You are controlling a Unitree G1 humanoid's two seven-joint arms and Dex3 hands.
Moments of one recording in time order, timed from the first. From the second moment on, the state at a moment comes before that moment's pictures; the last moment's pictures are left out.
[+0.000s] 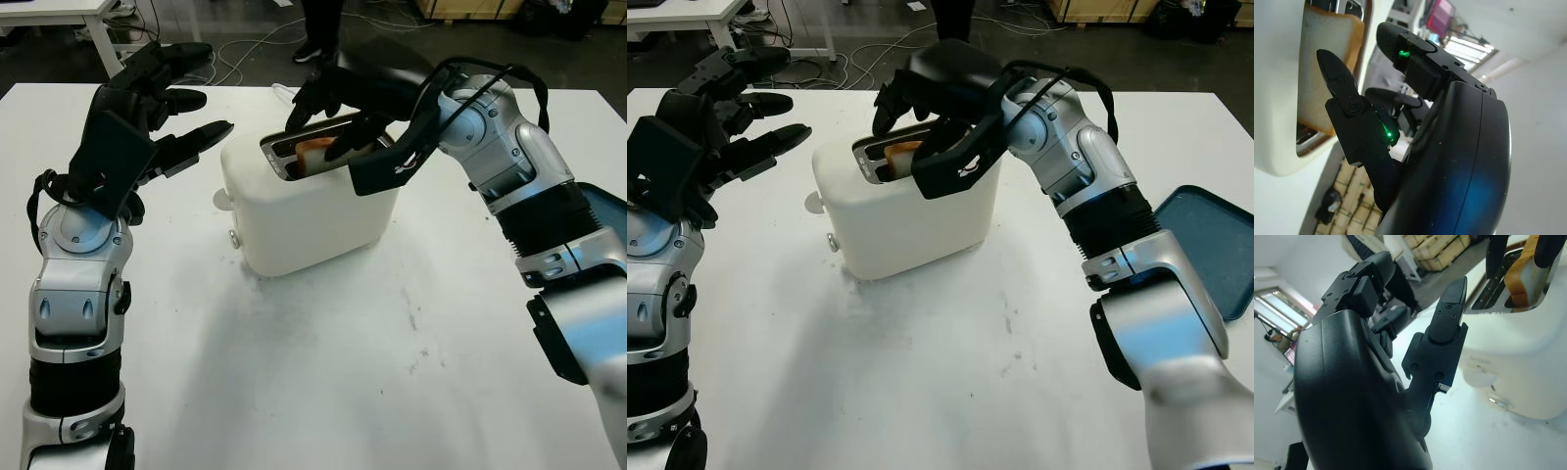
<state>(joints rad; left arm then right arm) -0.44 0.30 0.13 -0.38 -0.01 0.44 -0.14 -1.08 -0.46 0.38 0.45 -0.61 -0.33 0.44</state>
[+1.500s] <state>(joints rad) -0.44 0.30 0.13 -0.38 -0.01 0.44 -0.13 -1.06 -0.46 0.42 0.52 -0.62 -0.29 0.49</state>
